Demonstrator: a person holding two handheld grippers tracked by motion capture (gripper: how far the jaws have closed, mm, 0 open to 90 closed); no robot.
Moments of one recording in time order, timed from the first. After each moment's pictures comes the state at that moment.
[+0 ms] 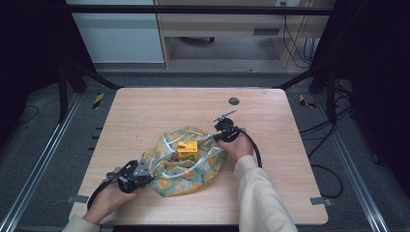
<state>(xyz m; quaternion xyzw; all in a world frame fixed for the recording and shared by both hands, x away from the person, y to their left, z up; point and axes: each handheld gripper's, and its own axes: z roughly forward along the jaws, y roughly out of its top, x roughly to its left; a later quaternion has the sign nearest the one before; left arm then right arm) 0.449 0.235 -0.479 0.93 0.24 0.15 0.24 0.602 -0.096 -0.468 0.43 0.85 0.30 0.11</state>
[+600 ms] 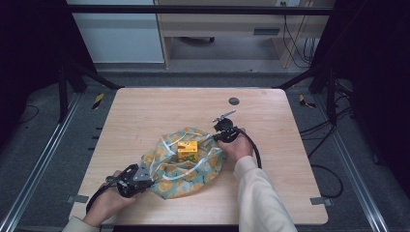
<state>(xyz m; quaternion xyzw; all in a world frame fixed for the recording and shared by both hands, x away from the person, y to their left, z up) 0.439 0.234 -0.479 0.93 0.22 0.14 0.24 0.599 -0.093 -0.466 0.43 0.85 0.29 0.12</state>
